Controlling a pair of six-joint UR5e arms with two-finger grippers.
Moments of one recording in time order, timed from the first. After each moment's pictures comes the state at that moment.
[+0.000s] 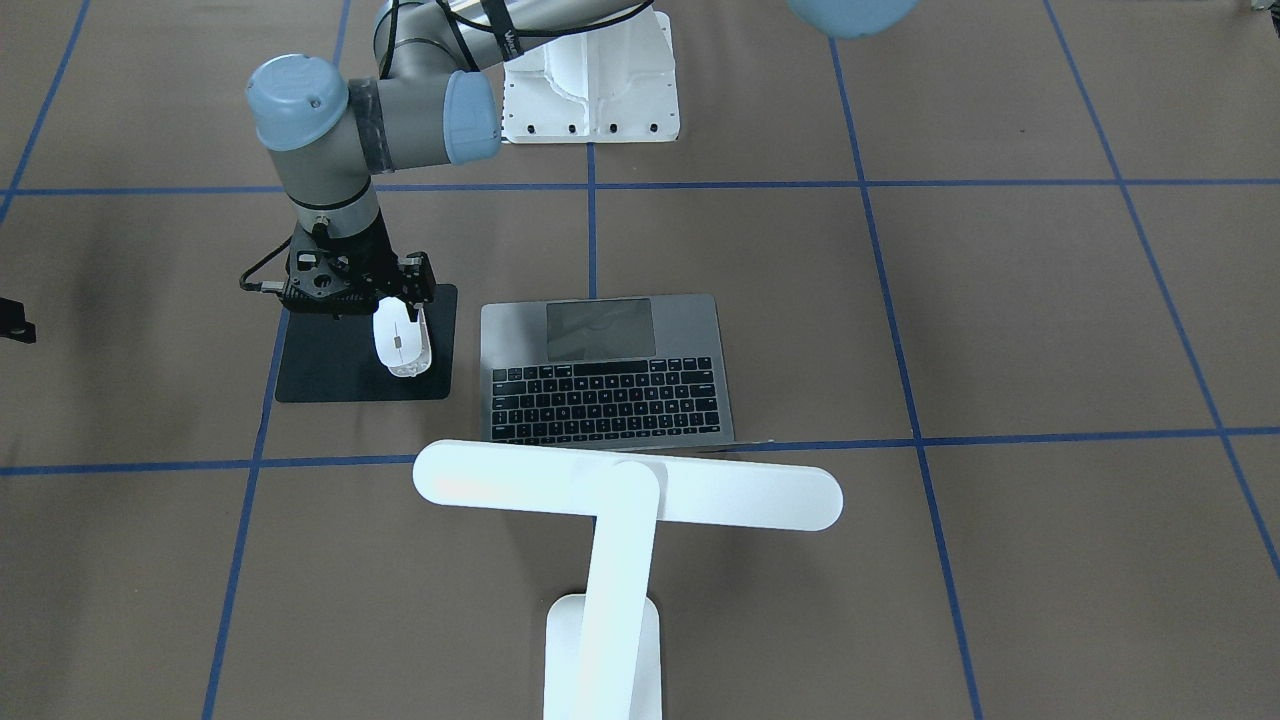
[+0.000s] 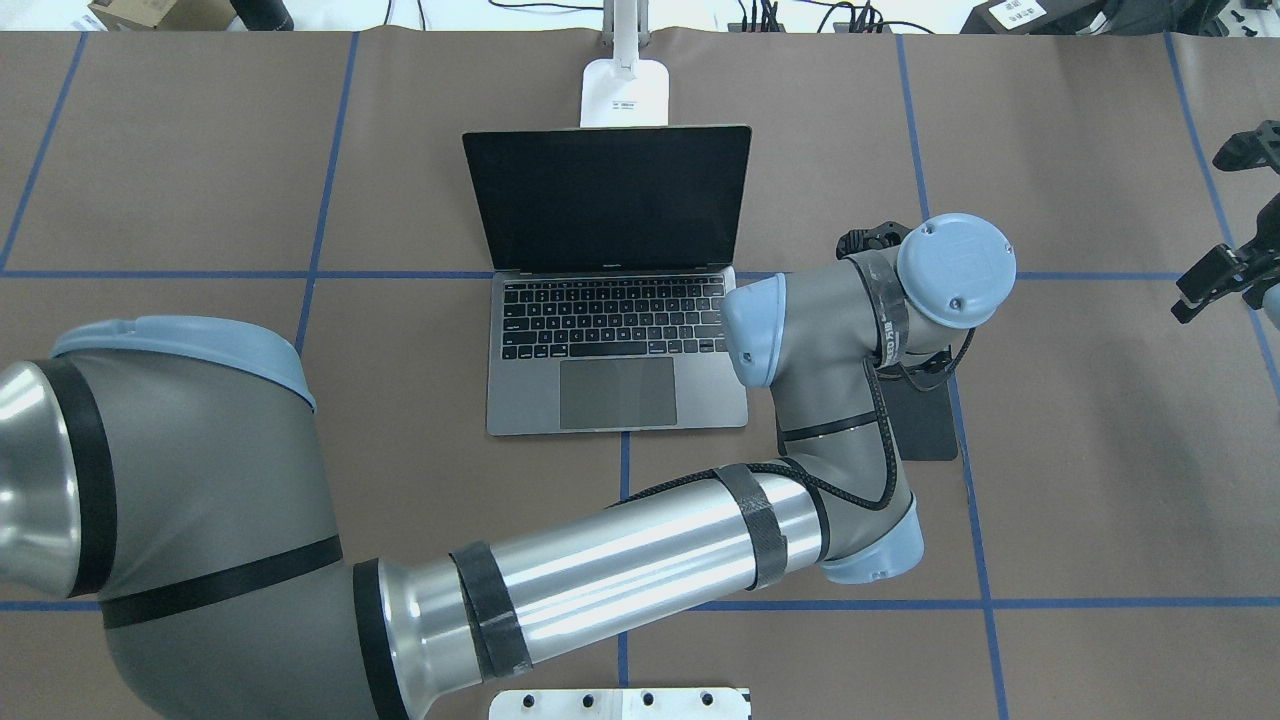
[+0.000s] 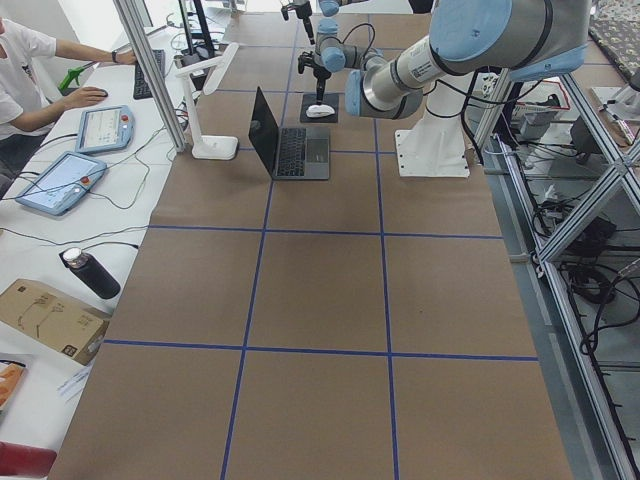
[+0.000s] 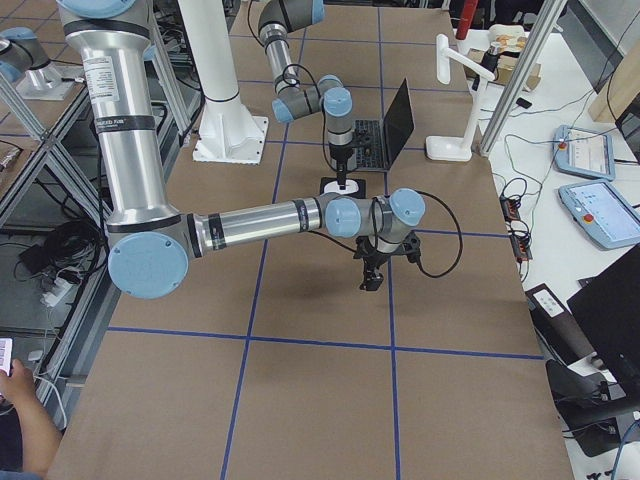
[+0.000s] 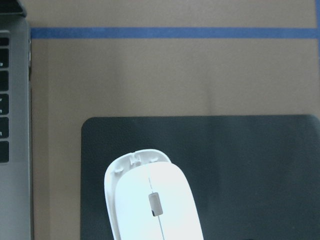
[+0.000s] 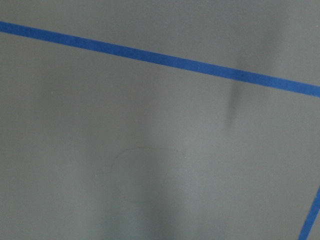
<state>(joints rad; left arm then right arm) -0.39 -3.06 -0.66 -1.87 -1.76 -1.29 1.23 -1.43 1.61 -1.73 2.38 0.05</state>
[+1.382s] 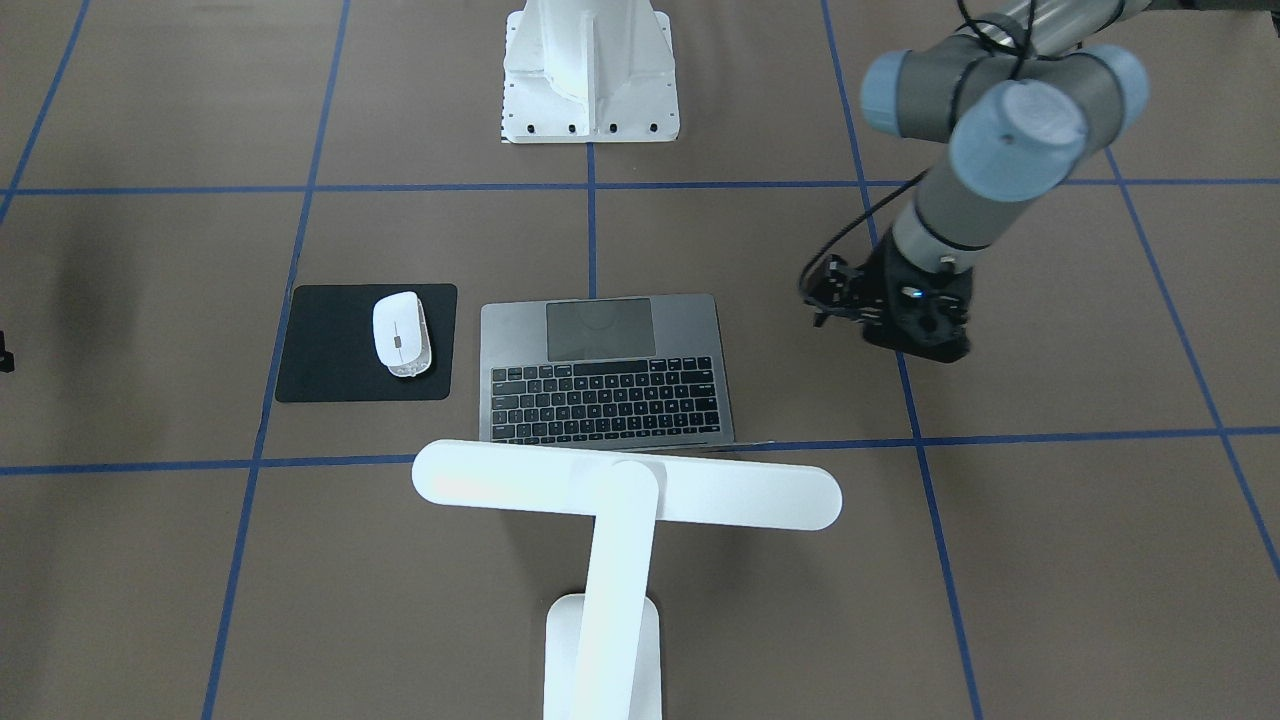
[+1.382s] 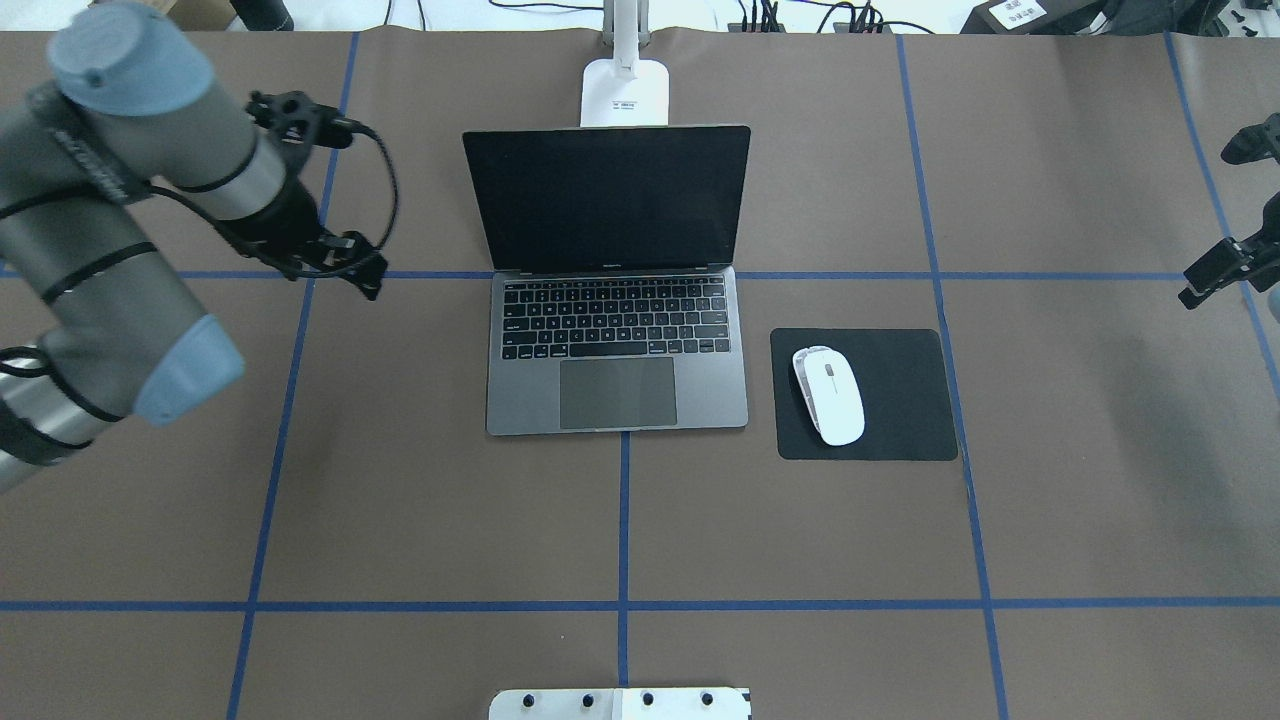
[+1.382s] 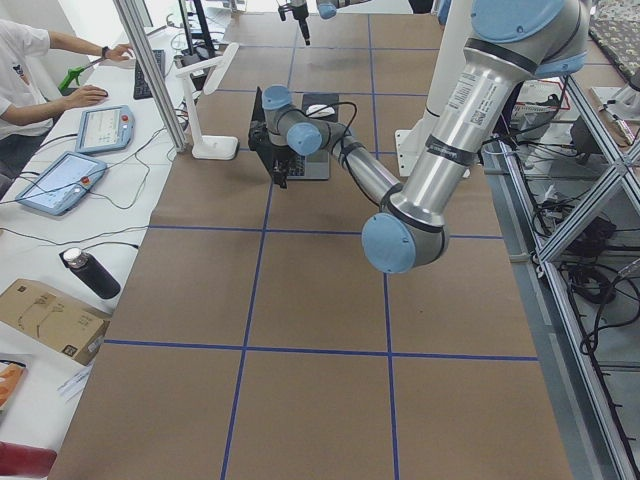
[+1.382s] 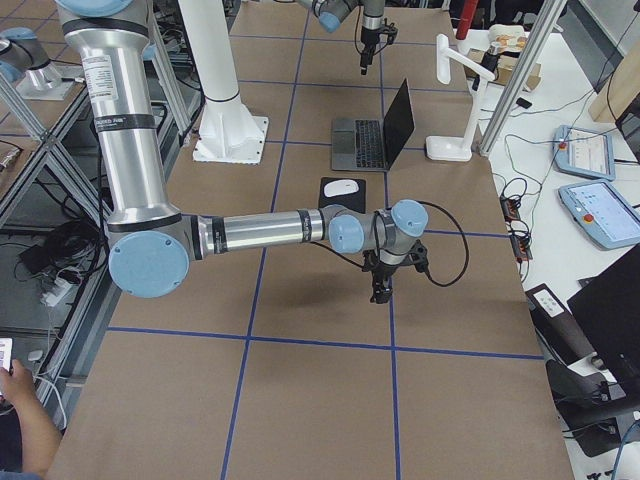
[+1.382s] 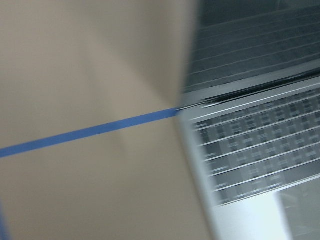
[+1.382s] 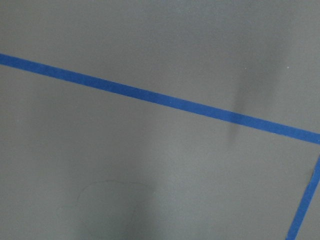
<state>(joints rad) -0.91 -1.95 -1.79 -1.59 -2.21 -0.57 1.26 -1.43 1.52 -1.57 2.33 0.06</state>
